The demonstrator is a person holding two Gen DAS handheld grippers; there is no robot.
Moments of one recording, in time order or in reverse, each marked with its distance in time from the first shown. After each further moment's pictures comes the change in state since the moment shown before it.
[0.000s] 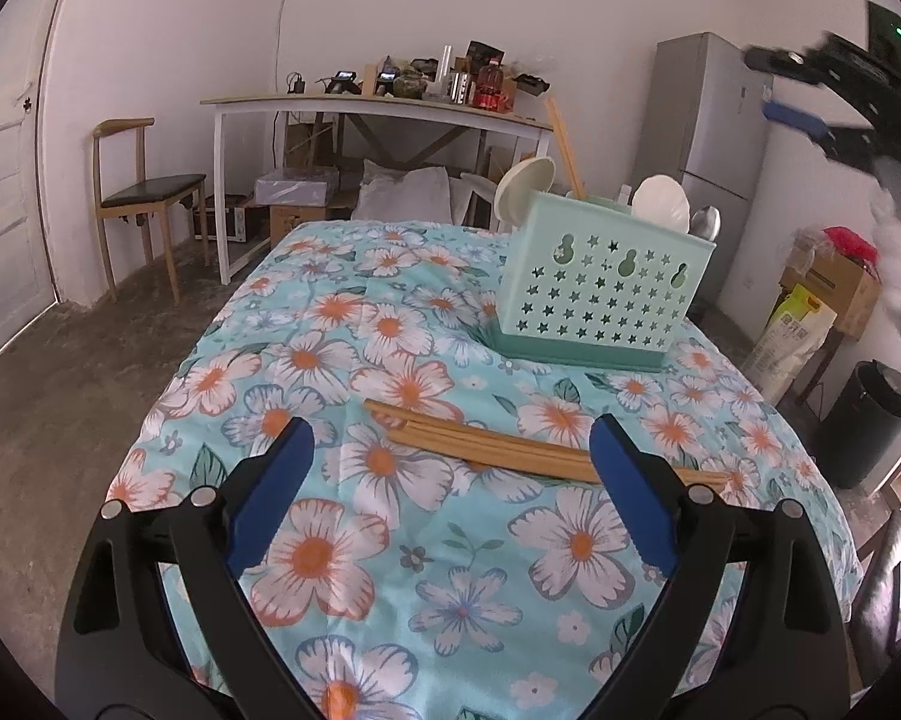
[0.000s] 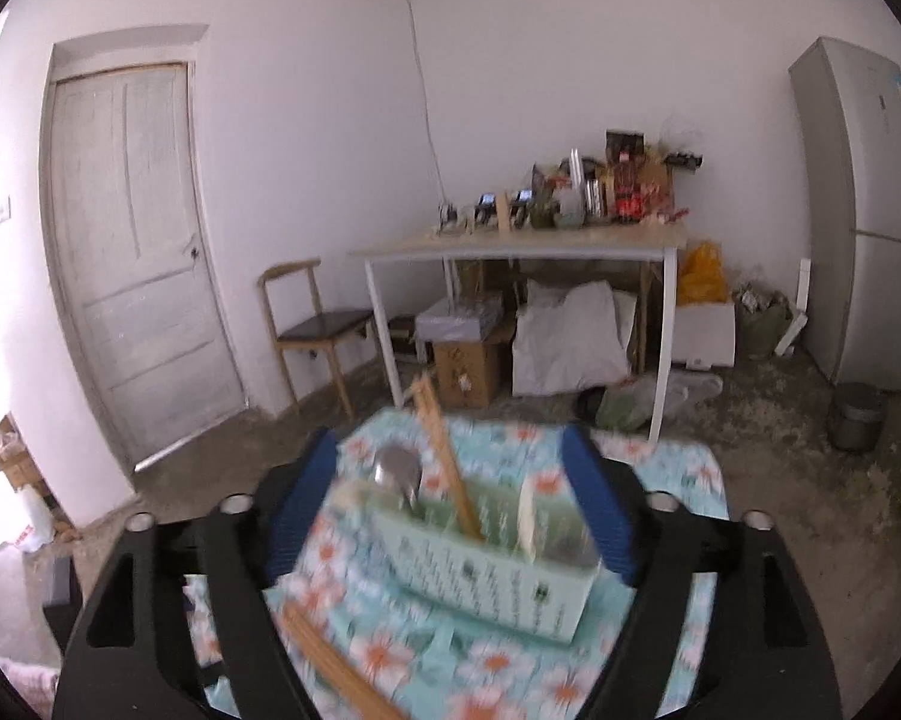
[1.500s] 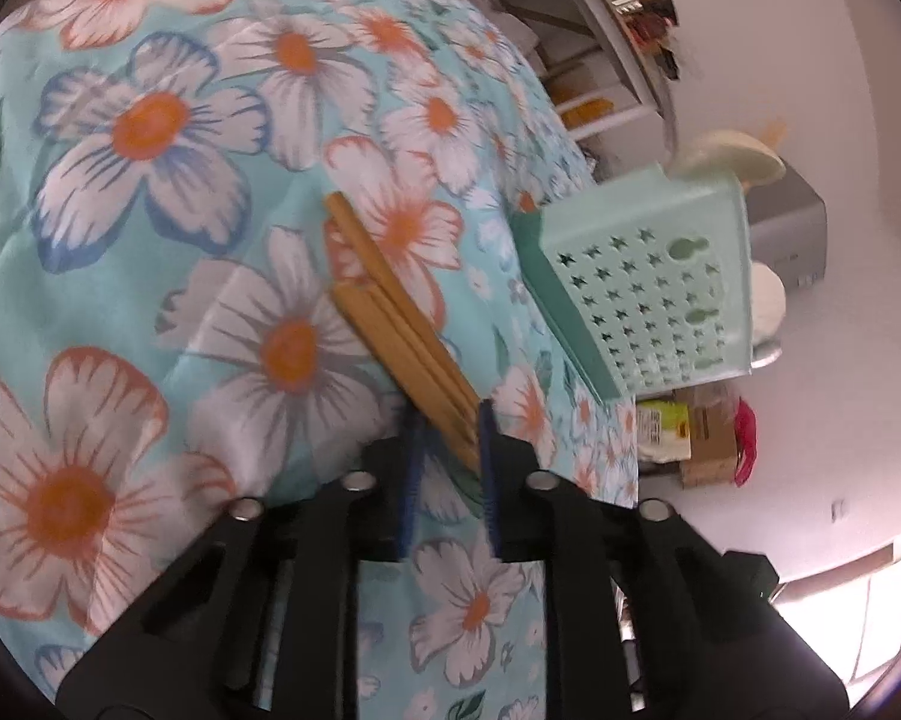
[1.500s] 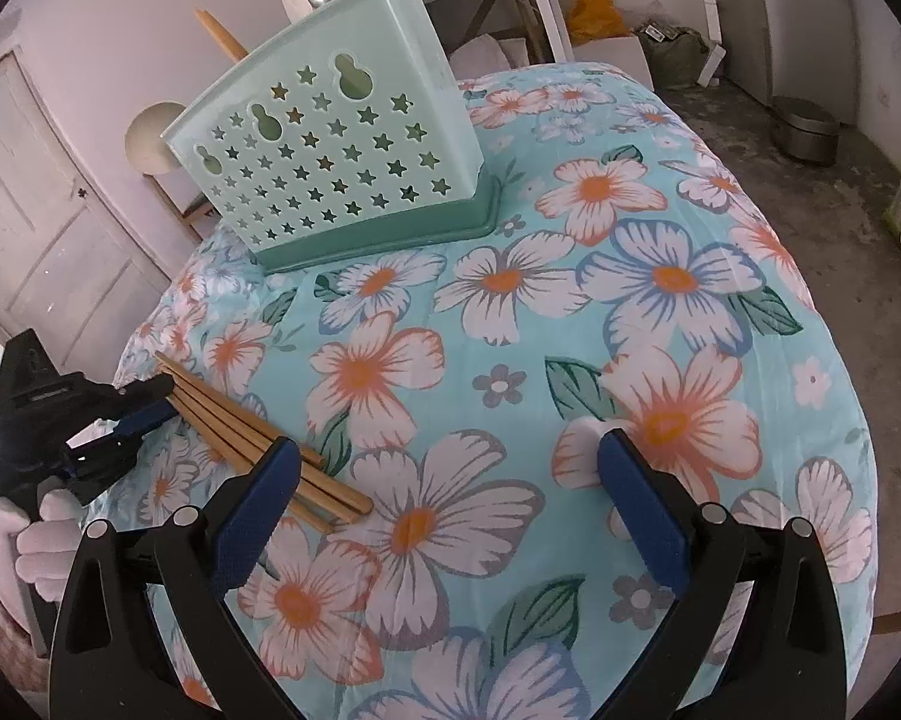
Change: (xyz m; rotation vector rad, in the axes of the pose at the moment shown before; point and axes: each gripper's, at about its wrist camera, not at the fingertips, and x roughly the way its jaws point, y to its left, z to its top) left arm 0.119 0.054 -0.029 -0.778 0.382 -0.311; right arm 0.035 -0.068 -0.214 0.351 0.440 -0.117
